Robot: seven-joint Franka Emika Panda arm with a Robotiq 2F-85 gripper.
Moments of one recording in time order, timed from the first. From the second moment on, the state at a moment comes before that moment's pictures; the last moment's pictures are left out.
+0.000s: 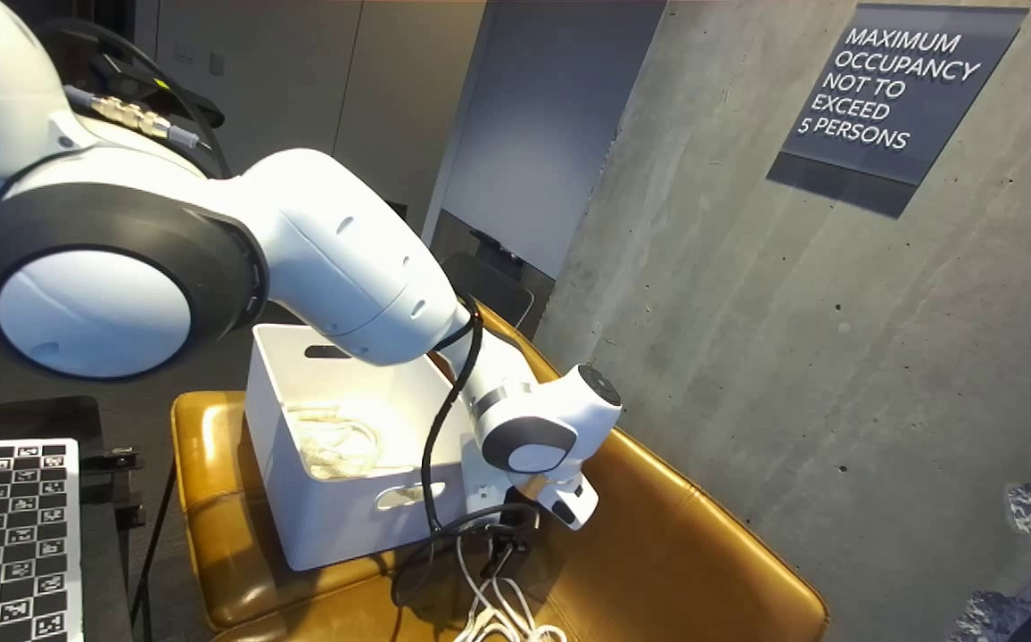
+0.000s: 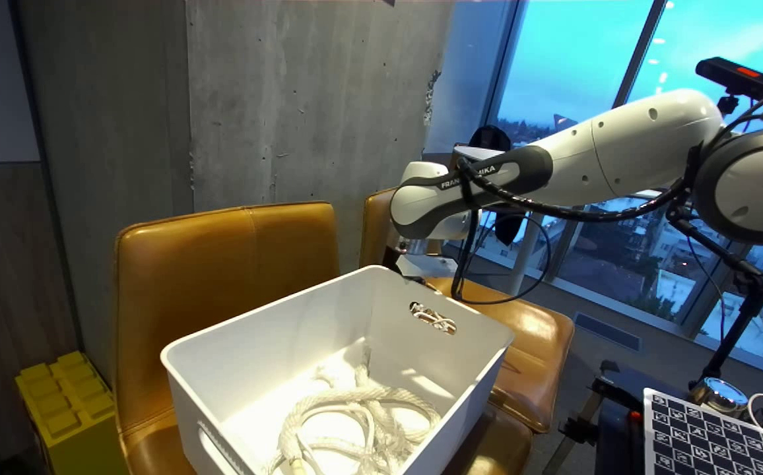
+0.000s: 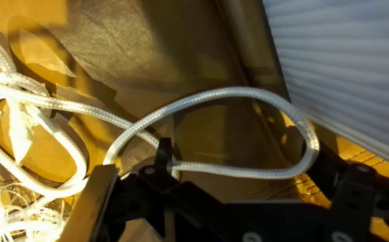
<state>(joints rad) -0.17 1.33 0.00 -0.86 0.18 2.14 0.17</state>
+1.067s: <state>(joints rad) -0.12 1.23 -0.02 -0.89 0.15 2.08 0.19</state>
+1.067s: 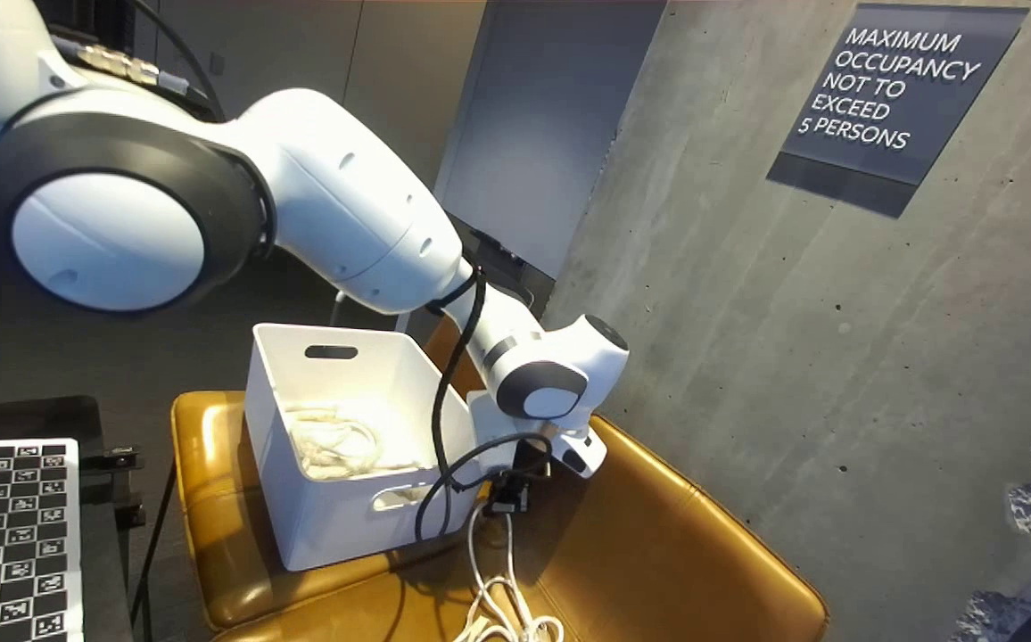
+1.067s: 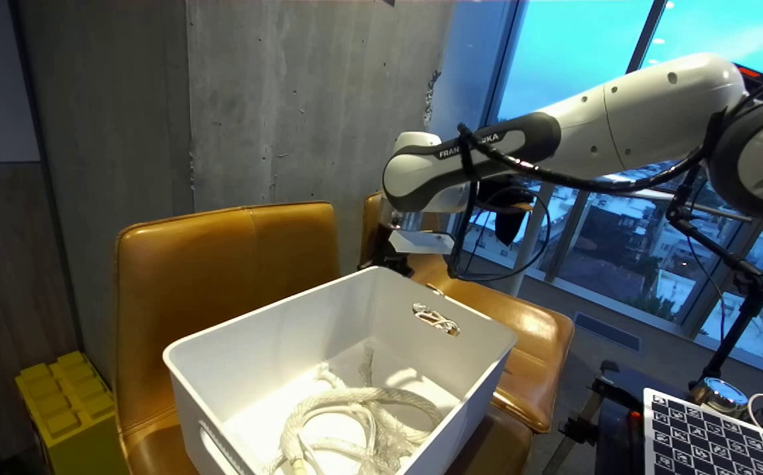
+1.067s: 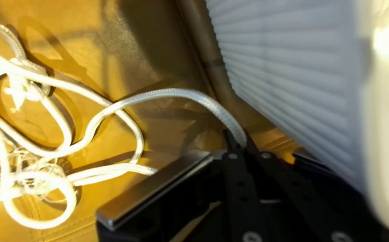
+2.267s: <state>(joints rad) 0.01 0.42 -0.02 -1.33 0.03 2.06 0.06</state>
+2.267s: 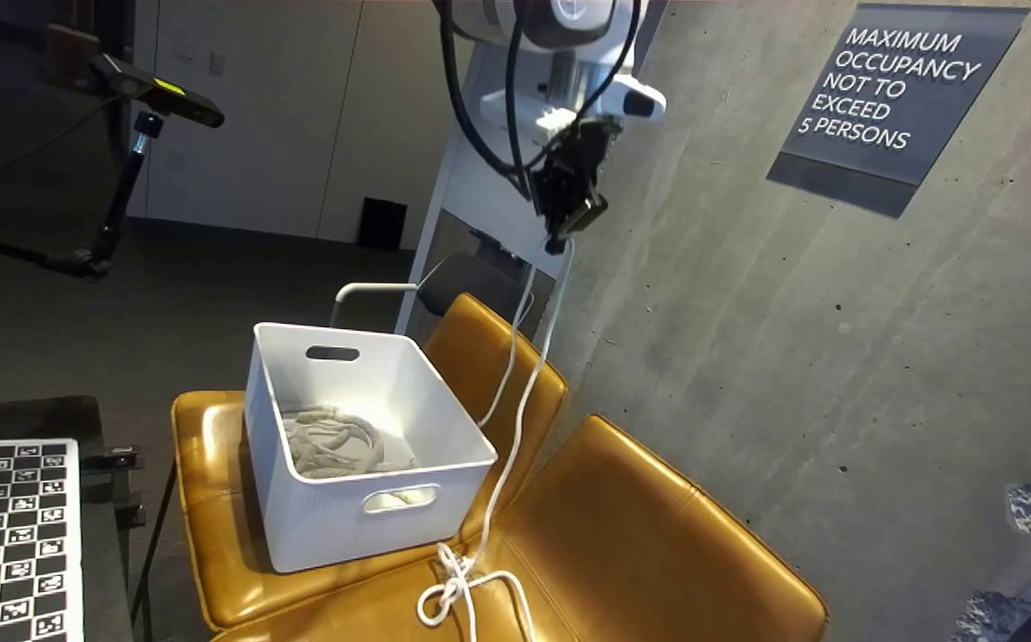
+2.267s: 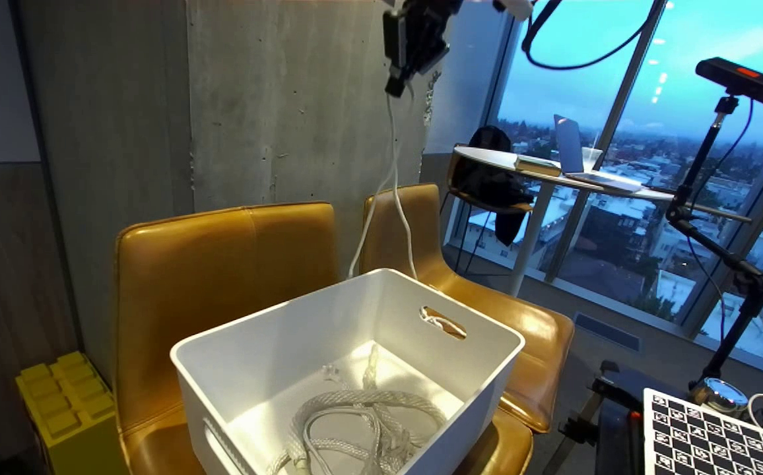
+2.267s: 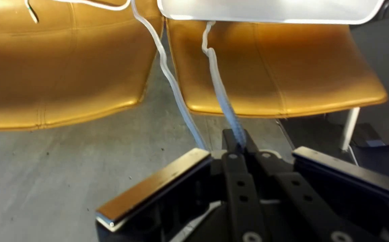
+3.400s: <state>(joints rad) 0.38 0.25 0.15 -0.94 -0.24 1.84 0.30</state>
